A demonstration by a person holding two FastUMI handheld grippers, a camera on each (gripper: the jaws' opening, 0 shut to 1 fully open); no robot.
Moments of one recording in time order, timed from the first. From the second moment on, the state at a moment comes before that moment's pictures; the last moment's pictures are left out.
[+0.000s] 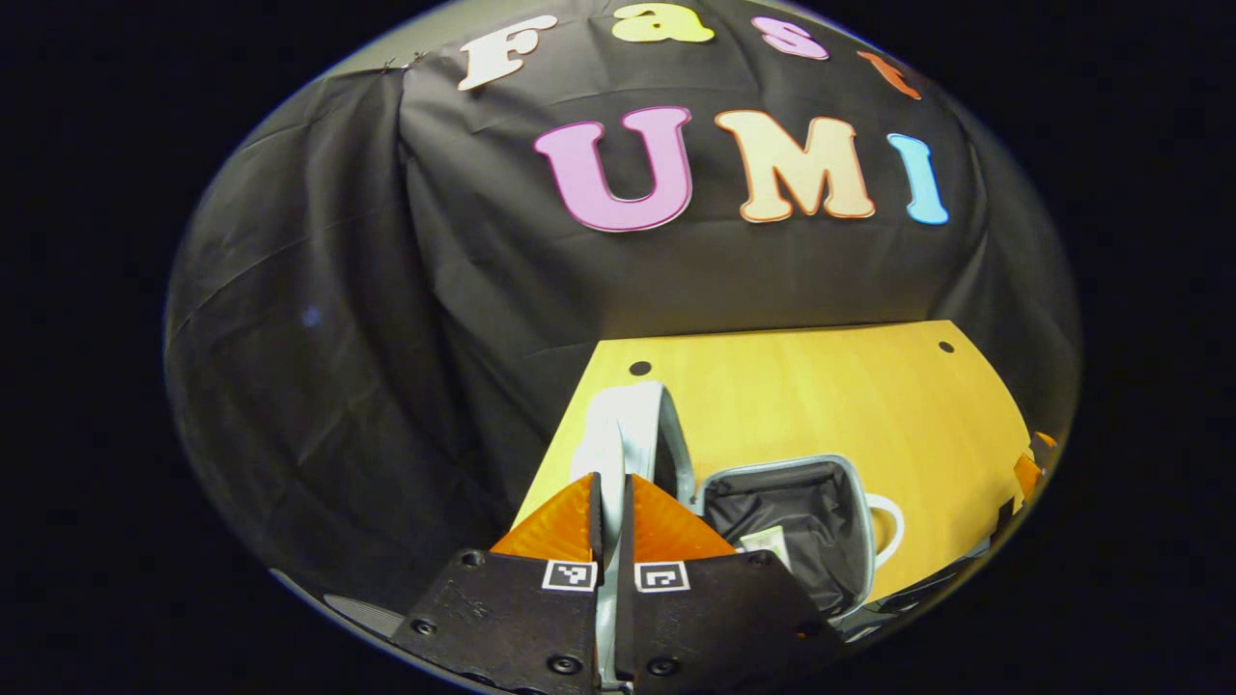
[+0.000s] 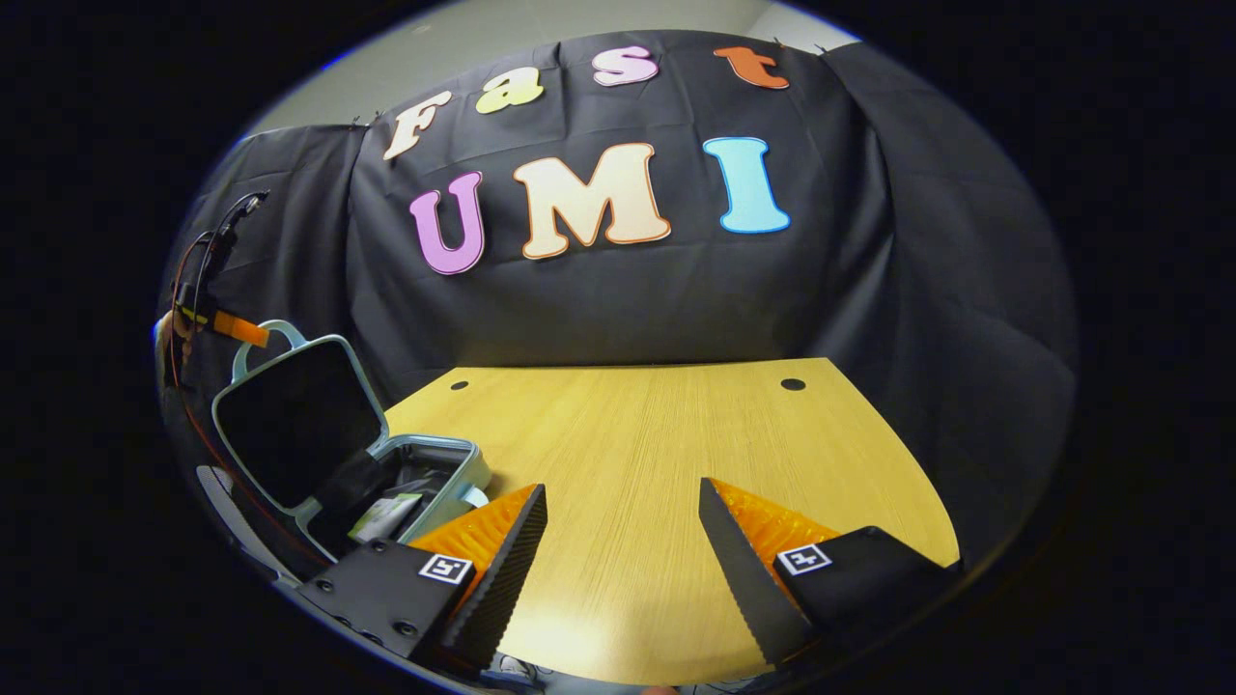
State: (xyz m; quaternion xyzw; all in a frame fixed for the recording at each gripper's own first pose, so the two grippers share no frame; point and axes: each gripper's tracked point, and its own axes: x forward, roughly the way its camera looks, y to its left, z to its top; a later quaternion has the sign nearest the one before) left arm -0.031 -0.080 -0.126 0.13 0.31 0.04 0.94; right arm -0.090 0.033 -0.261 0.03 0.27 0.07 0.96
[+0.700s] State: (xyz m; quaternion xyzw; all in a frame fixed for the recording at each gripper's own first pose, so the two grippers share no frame) left arm -0.027 -0.268 -0.193 0.07 0.29 -0.06 0.95; right arm -0.071 -0.077 -0.236 -0.01 0.26 0.08 0.96
